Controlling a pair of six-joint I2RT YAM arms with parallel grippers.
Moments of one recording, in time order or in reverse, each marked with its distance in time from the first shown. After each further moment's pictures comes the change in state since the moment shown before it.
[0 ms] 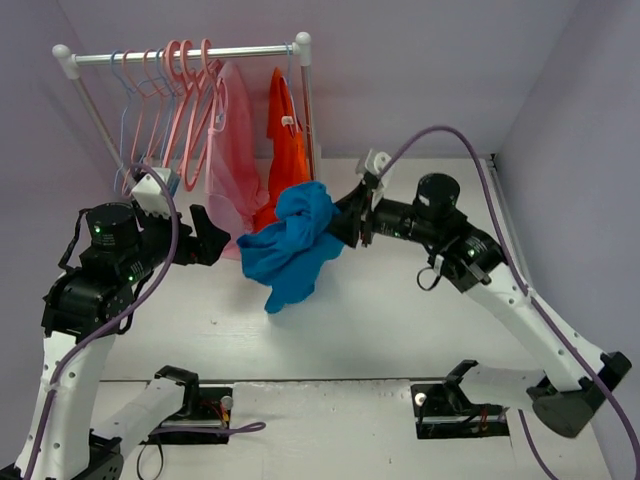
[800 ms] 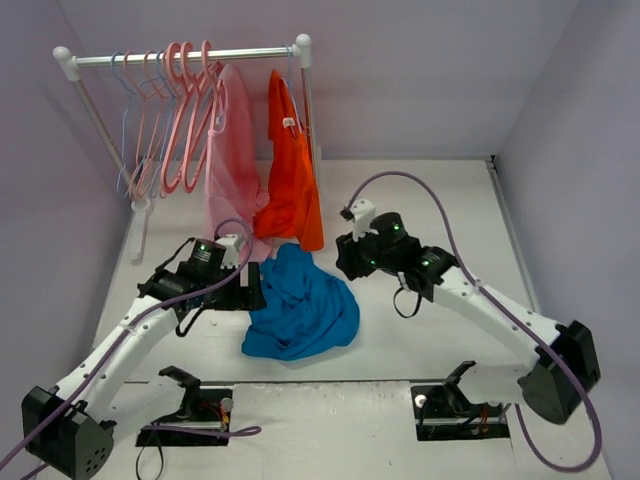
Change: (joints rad) left arm -0.179 0.109 -0.593 0.133 -0.033 -0.216; right arm 0.021 0.084 -0.363 -0.102 0.469 0.104
